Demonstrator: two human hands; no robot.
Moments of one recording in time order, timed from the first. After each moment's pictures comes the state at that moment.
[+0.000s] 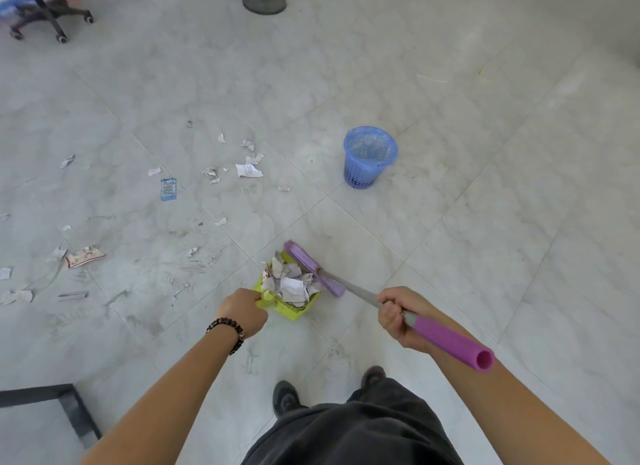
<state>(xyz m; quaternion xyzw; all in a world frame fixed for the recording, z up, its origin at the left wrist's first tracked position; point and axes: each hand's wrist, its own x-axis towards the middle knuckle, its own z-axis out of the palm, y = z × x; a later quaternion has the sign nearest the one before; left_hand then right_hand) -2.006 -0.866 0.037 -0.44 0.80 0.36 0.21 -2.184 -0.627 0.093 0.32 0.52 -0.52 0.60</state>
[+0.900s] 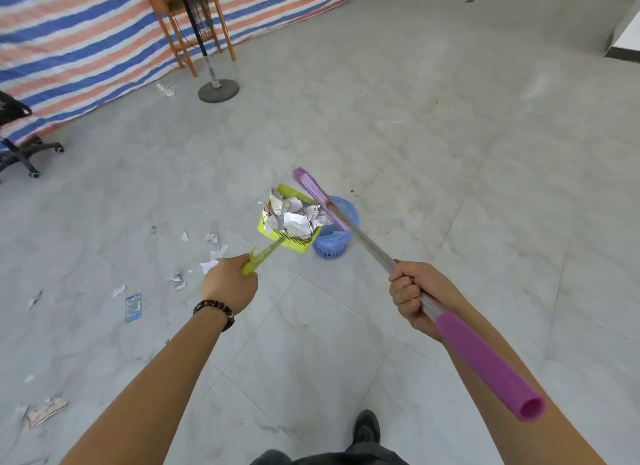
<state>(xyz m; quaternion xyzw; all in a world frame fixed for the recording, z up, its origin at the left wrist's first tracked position) -2.438 -0.879 0.155 -0.39 0.88 0.28 0.01 -2.555 -0.597 0.195 0.19 0.51 -0.68 0.48</state>
